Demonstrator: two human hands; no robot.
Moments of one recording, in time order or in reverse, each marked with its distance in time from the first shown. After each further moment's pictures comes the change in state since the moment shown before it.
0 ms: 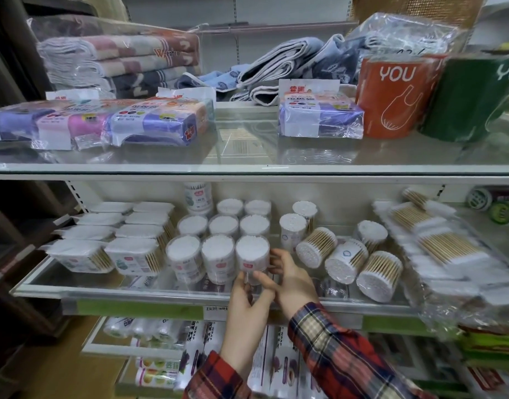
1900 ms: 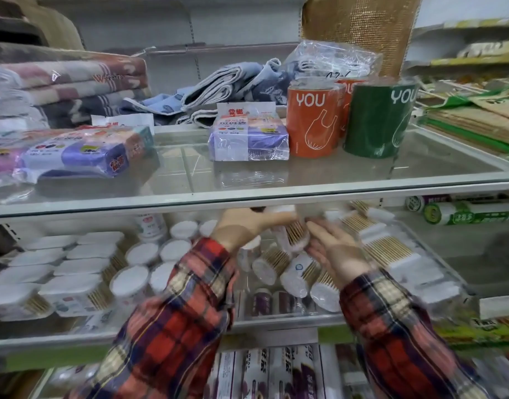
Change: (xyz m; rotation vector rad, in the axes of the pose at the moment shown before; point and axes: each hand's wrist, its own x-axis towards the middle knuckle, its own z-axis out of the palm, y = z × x) left_hand 0.044 0.152 0.087 0.456 -0.256 0.104; right_hand 0.004 -0.016 -0.162 0.742 0.162 0.098
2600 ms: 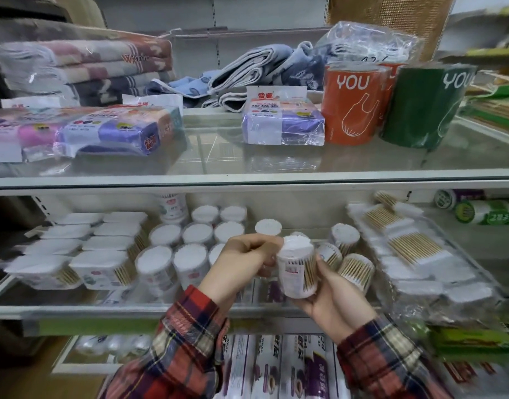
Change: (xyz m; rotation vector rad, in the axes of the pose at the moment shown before) left_hand -0.036 -0.074 -0.014 -0.251 -0.005 0.022; right_hand -0.051 0.050 0.034 0.483 -0.221 0.344
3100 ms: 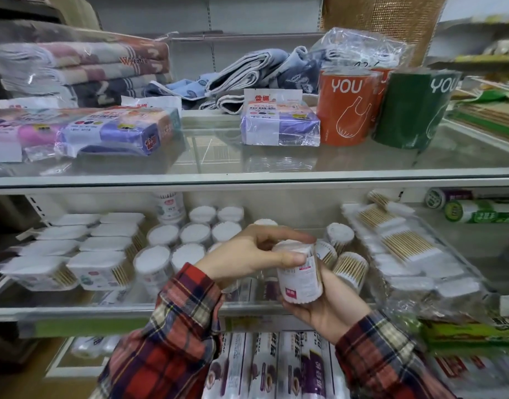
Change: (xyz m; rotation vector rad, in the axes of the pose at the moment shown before) left_hand 0.006 0.022 -0.009 0.210 -0.468 0.248; right_hand -0.010 0.000 0.007 -0.144 0.063 0.110
